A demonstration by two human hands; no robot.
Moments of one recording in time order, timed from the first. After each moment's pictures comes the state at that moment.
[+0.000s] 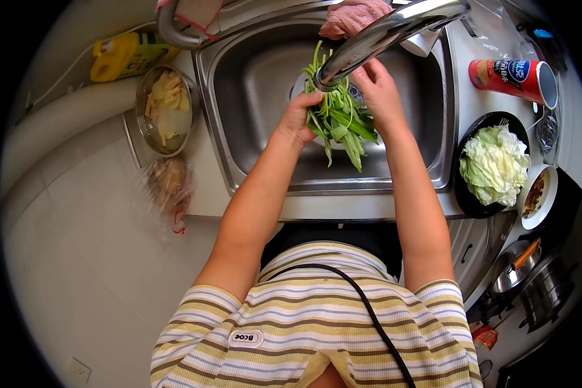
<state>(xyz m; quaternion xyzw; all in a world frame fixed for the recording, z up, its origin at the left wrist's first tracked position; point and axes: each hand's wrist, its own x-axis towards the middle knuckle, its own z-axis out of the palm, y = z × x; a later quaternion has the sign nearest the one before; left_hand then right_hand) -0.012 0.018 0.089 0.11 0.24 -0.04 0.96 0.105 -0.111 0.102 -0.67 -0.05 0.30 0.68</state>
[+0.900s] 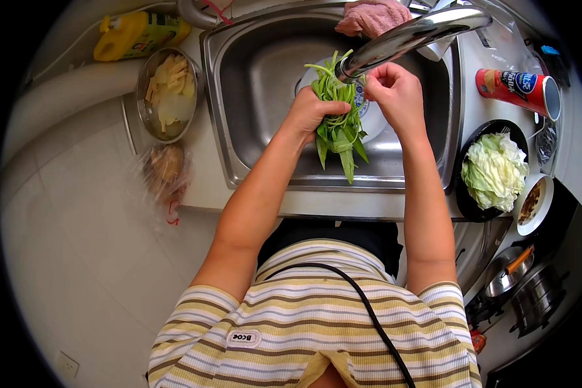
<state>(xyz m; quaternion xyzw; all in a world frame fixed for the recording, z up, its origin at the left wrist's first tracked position) -0.017 0.012 0.126 0.43 0.35 -0.03 0.83 0.105 -0.113 0.135 -0.76 -0.16 0.28 0.57</state>
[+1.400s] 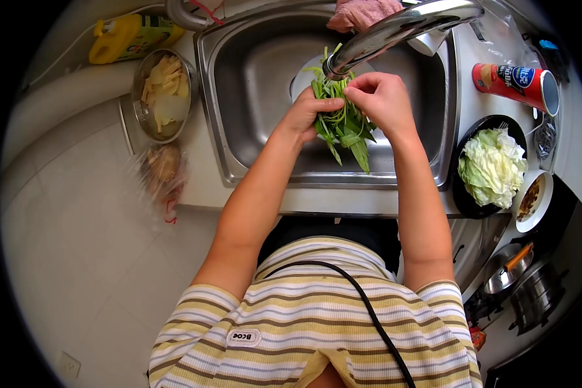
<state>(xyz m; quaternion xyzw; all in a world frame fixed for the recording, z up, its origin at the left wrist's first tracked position) -0.018 0.001 0.114 0.25 0.29 -0.02 0.92 0.097 -0.117 0.143 -0.77 -0.21 0.32 0.50</state>
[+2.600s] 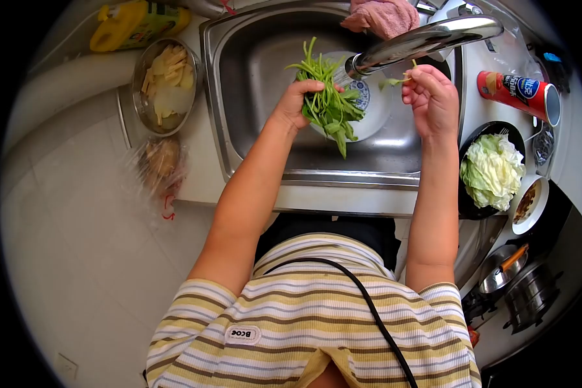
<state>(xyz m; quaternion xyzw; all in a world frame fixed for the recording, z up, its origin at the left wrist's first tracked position) -0.031 0.041 0.084 0.17 0.33 -0.04 0.93 0.129 -0.142 0.159 -0.53 0.05 0.38 0.76</state>
